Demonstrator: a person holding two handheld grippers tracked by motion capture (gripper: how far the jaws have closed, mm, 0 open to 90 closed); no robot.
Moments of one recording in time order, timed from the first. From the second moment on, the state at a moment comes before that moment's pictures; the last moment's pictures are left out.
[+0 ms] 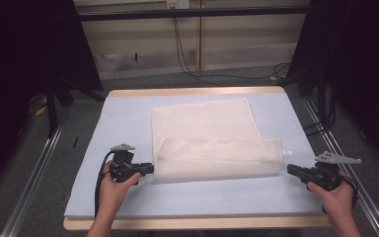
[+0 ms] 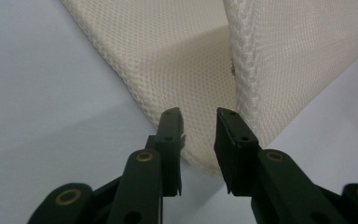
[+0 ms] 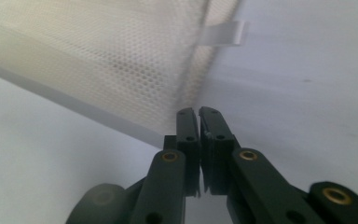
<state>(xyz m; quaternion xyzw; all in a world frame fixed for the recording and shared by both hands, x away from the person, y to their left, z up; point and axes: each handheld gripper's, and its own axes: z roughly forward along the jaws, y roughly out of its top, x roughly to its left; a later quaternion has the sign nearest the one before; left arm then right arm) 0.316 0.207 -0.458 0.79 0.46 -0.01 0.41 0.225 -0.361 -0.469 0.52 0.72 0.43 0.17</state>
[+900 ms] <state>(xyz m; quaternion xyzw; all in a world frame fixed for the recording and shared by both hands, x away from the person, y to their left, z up) 0.298 0.202 -0.465 0.80 0.44 -0.04 0.40 0.233 -0.356 -0.478 0.48 0.74 0.45 0.15</state>
